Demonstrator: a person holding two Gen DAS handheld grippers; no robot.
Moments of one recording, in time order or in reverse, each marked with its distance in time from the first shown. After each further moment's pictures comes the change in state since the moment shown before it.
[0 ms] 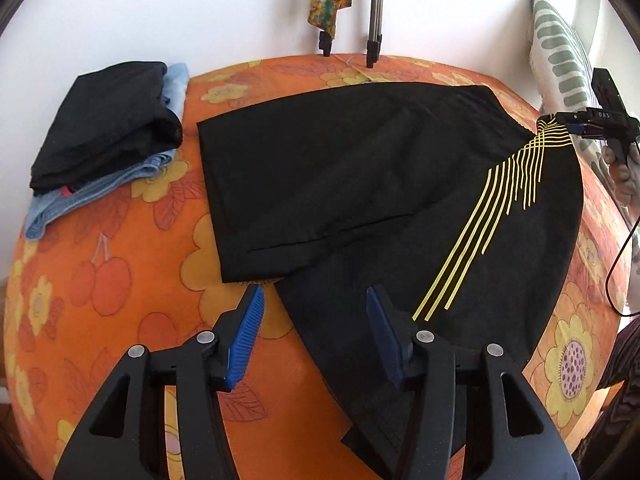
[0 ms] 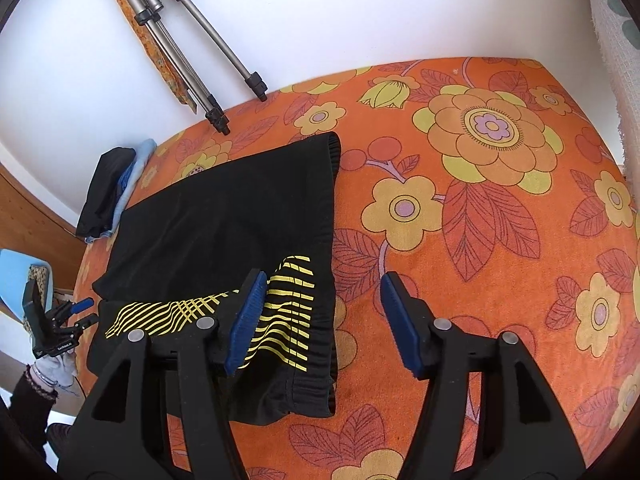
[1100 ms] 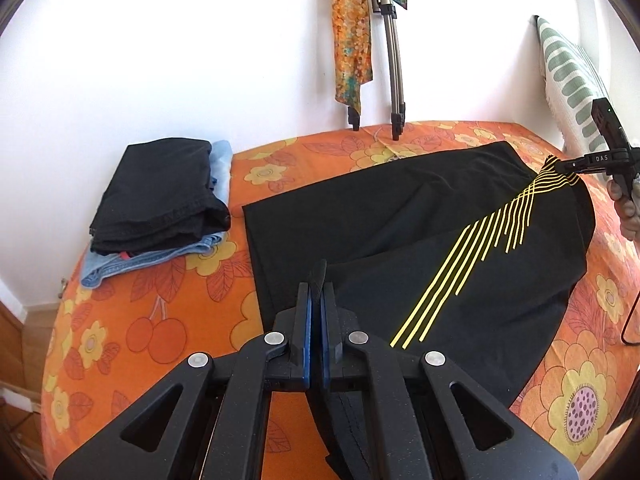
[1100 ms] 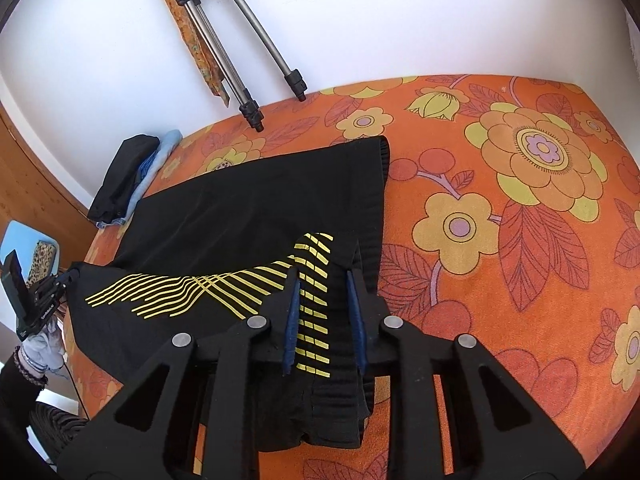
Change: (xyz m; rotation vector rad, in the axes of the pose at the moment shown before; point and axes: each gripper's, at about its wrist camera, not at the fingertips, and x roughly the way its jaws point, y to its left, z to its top) left arm -0.040 -0.013 0.017 0.021 -0.252 0.186; right arm 0.028 0.026 -0.002 -0.112 -0.053 0.057
